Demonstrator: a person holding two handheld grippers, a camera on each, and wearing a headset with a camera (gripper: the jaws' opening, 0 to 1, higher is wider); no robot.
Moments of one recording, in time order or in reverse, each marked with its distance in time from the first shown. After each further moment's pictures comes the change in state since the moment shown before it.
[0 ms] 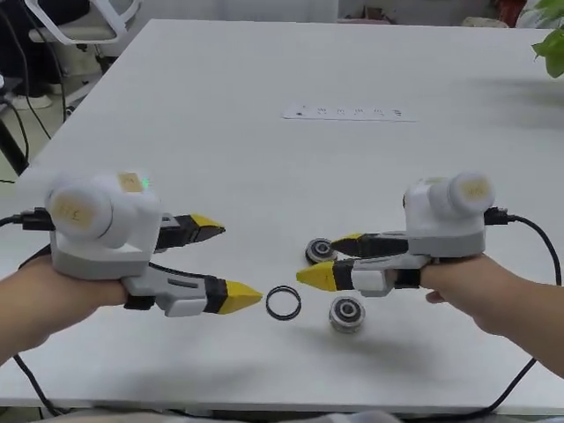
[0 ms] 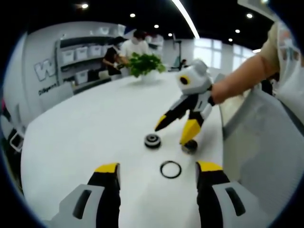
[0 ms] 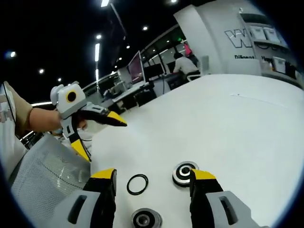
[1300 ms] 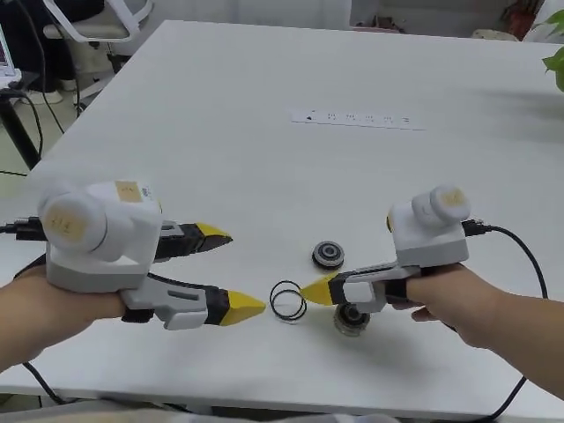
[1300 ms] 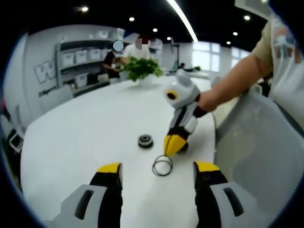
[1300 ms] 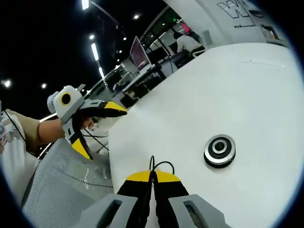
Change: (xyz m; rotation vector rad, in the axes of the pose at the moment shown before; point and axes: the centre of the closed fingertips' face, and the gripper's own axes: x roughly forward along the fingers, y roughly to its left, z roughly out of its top) left arm -0.018 -0.021 -0.003 0.002 -0.036 -0.009; right arm 0.023 0.038 -0.033 0.191 0.146 0.179
